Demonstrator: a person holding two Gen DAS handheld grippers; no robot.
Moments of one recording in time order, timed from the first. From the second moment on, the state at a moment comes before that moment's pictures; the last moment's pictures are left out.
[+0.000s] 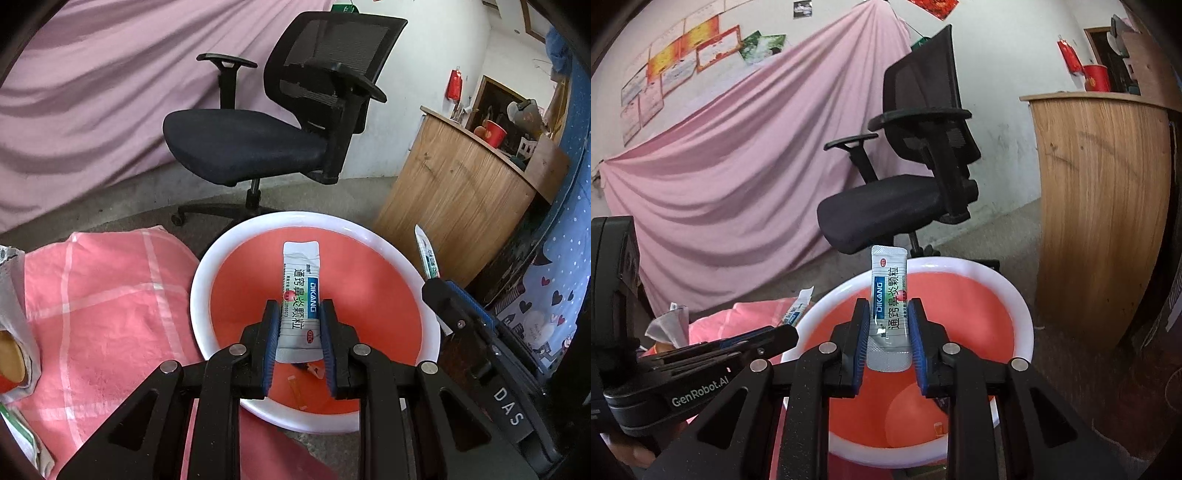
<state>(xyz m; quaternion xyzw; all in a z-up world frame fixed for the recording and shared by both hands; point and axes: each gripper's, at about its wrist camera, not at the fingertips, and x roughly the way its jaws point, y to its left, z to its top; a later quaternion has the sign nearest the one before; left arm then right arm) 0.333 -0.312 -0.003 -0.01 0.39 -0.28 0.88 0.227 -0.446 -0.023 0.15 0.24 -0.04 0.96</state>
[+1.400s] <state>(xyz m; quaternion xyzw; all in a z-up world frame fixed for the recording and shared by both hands) 0.189 -0.106 0.054 -0.05 0.13 -0.02 0.99 0.170 -0.346 0.041 0.08 0.04 0.10 0.99</state>
